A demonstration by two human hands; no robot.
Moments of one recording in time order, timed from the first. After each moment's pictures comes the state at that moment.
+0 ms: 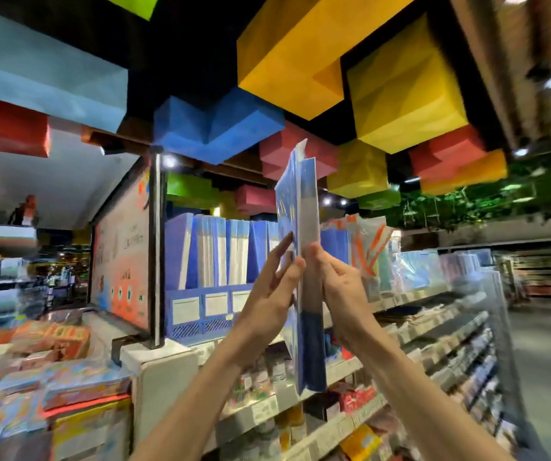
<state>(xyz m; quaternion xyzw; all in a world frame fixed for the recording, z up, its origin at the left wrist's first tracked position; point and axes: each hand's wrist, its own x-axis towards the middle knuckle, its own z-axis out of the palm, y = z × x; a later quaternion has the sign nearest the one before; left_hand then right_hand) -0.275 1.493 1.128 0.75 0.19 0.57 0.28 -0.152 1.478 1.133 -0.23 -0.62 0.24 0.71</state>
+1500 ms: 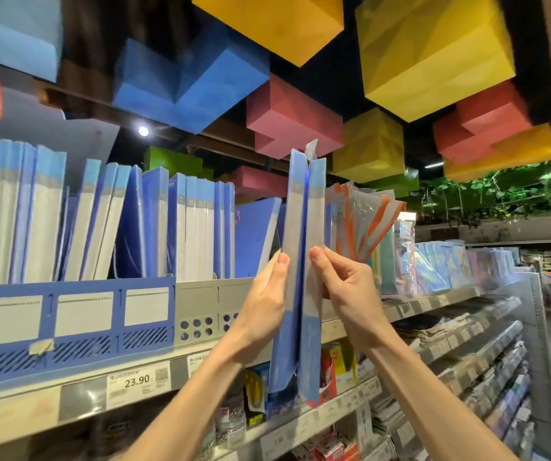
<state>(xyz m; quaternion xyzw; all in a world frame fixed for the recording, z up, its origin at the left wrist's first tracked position) -0.058 1.832 1.105 0.73 0.24 0.58 0.27 0.080 1.819 1.111 -0.20 -0.66 0.21 0.69</state>
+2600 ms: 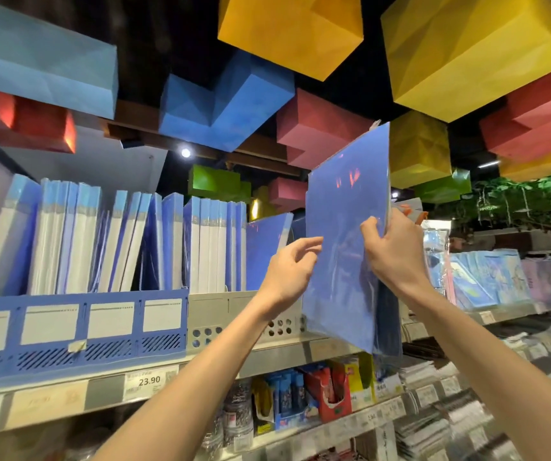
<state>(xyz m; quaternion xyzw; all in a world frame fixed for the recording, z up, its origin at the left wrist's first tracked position) -0.007 1.848 1.163 0.73 0.33 0.58 0.14 0.159 1.822 1.184 -0.30 -0.61 -0.13 0.72</state>
